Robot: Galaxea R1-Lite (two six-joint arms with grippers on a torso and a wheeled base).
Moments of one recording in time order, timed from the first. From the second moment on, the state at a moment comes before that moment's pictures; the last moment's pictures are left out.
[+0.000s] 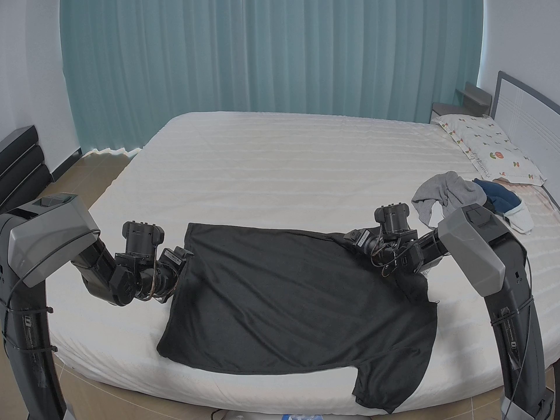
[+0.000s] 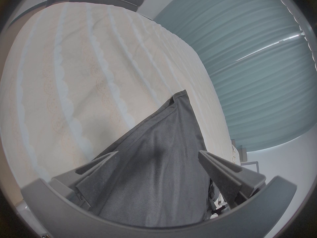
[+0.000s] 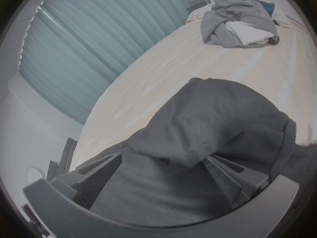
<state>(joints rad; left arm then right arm) -0.15 2.26 -0.91 -0.65 -0.01 -1.15 0.27 2.69 -1.70 -0.41 -0.05 0.79</state>
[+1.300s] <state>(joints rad) -0.15 2.26 -0.91 -0.65 -0.01 -1.15 0.21 2.85 -2.00 -0.66 -0.07 0.67</state>
